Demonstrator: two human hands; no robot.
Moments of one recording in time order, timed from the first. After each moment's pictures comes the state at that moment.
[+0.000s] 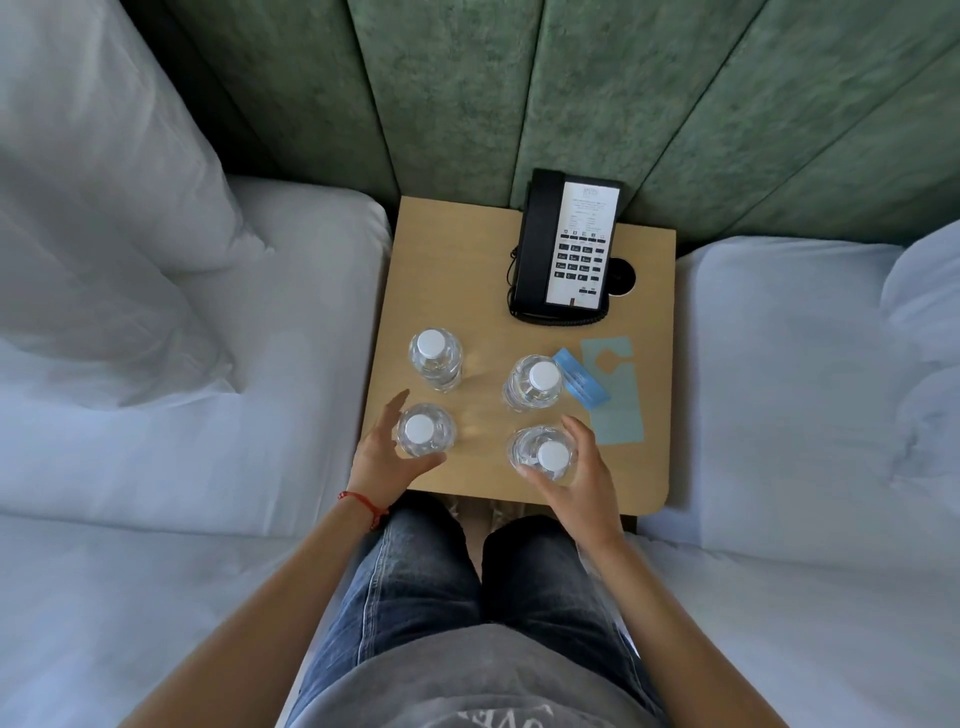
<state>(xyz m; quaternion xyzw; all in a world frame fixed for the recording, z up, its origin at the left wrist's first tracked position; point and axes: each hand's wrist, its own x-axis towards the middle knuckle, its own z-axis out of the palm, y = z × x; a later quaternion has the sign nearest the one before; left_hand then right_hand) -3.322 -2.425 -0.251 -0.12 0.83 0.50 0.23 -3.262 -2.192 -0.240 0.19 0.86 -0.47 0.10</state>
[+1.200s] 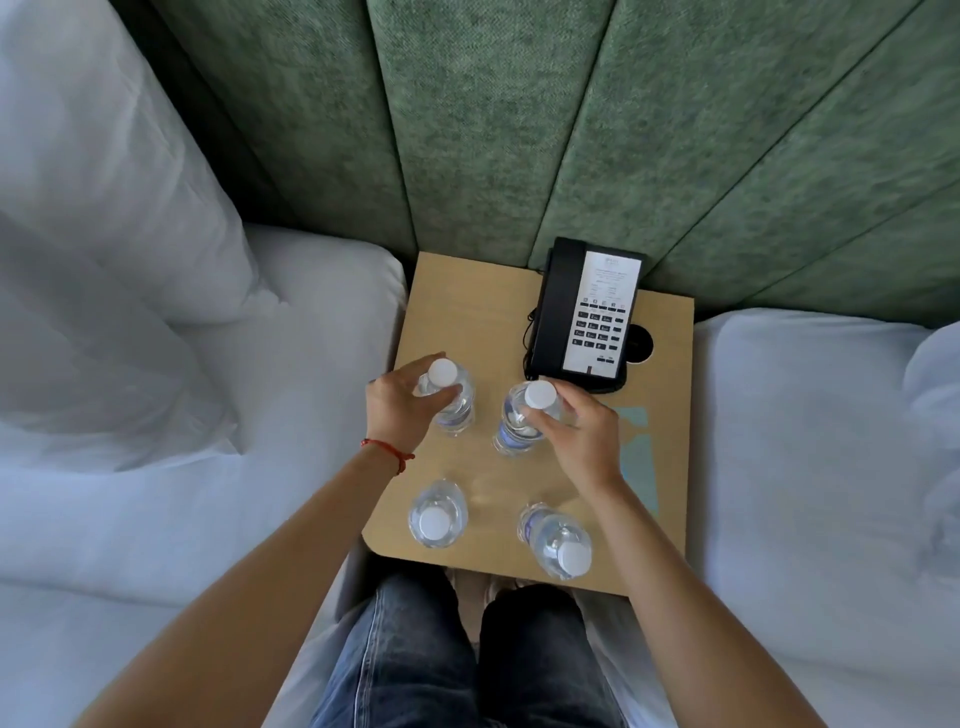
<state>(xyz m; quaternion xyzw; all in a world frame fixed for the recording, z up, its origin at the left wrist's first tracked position) -3.463 -2.399 -0.218 -0.12 0.85 0.51 0.09 -3.420 -2.204 -0.225 0.16 0.84 -0.51 0.01</state>
